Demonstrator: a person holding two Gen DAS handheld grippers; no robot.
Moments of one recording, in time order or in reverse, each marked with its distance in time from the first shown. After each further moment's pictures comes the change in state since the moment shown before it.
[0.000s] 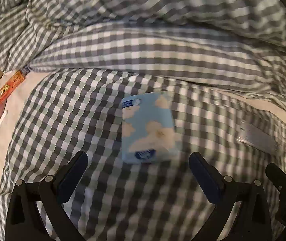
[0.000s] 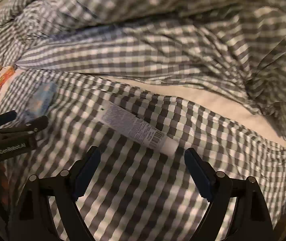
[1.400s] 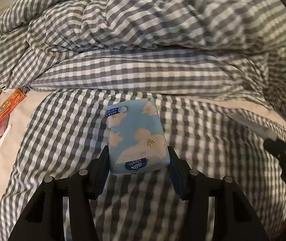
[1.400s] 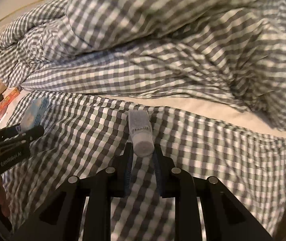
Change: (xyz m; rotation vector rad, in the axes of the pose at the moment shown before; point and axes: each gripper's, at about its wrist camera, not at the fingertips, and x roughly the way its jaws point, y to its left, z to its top) left arm -0.068 -0.016 -0.021 0.085 -0.117 -0.081; right arm -0.057 -0.016 -0.018 0.084 -0.141 0.019
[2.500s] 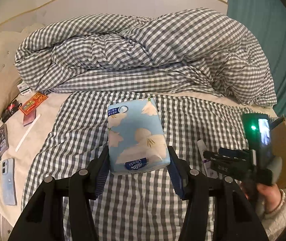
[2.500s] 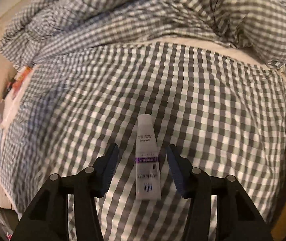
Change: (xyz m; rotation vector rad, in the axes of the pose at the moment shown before) left arm -0.193 -0.008 -0.073 0.050 -0.065 -0.071; right arm -0.034 -0.007 -0.079 0.096 0.245 0.084
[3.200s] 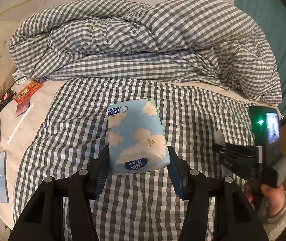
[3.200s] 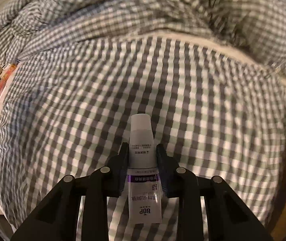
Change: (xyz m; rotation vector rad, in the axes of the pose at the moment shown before) left arm 0.040 0.008 -0.006 -0.029 0.070 -0.009; right arm 0.009 0.002 -0.003 -0.001 -0.005 -0.102
